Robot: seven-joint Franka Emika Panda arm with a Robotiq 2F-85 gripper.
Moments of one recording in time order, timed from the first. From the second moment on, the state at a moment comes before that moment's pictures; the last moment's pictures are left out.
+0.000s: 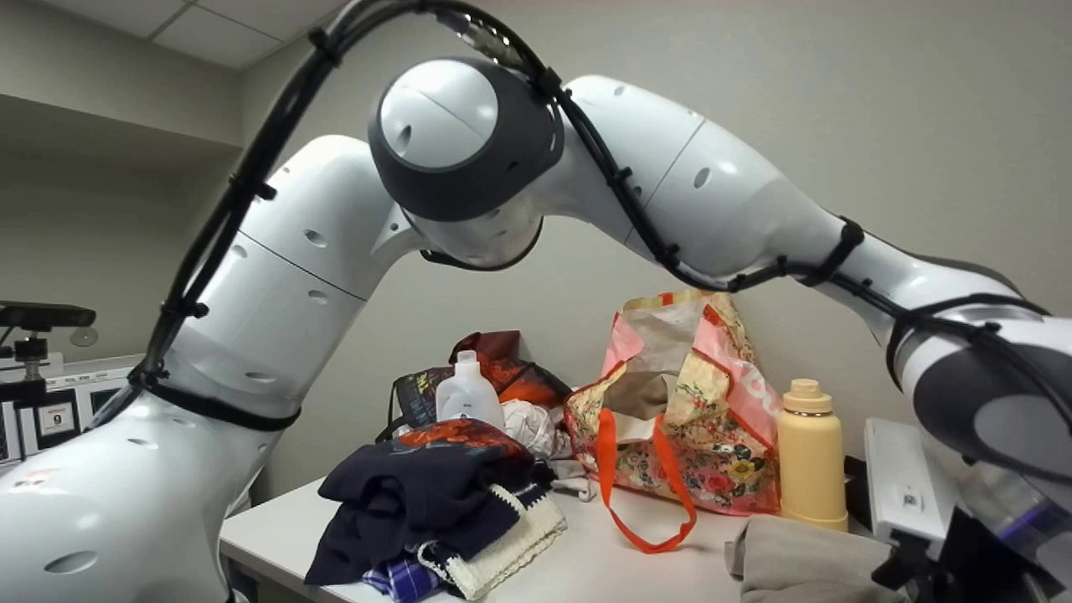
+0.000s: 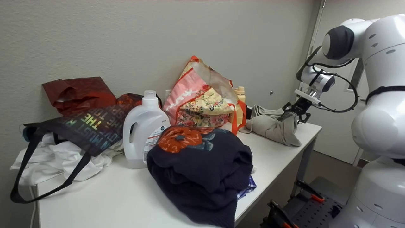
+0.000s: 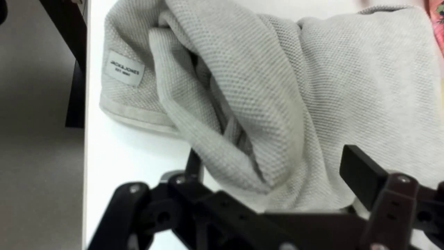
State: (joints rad) arm -0.64 0.61 -0.40 -1.64 0.72 1.79 0.11
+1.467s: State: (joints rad) arm -0.36 0.15 -0.33 -1.92 0.40 2.01 0.10
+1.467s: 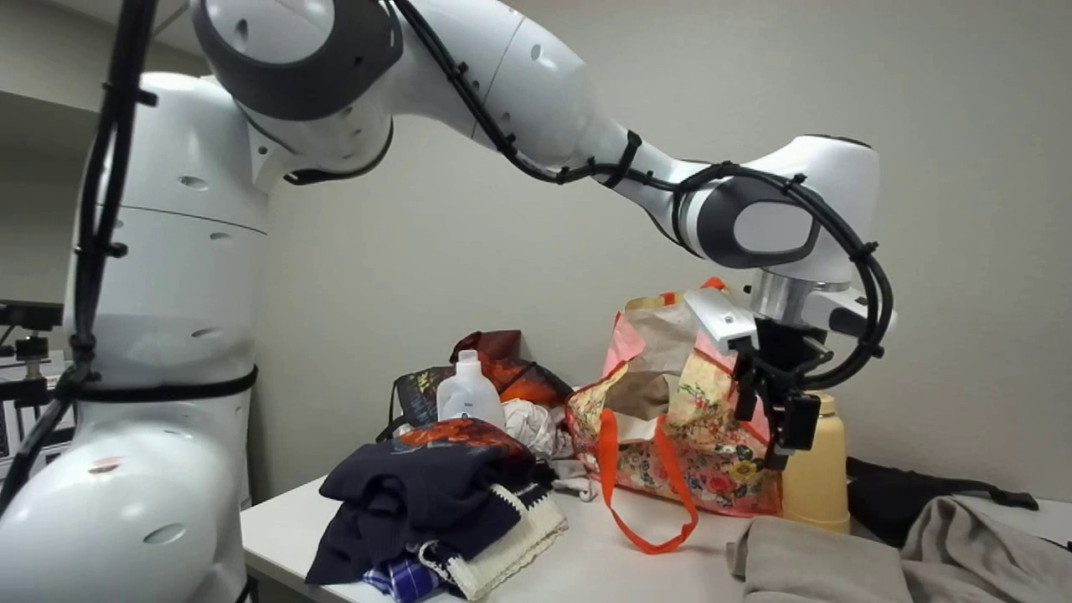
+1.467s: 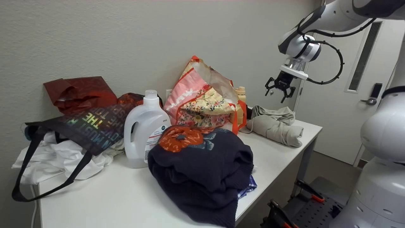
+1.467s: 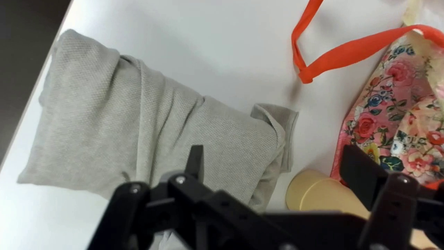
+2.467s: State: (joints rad) arm -0.43 0.40 -0.33 -1.97 0.42 2.25 0.08
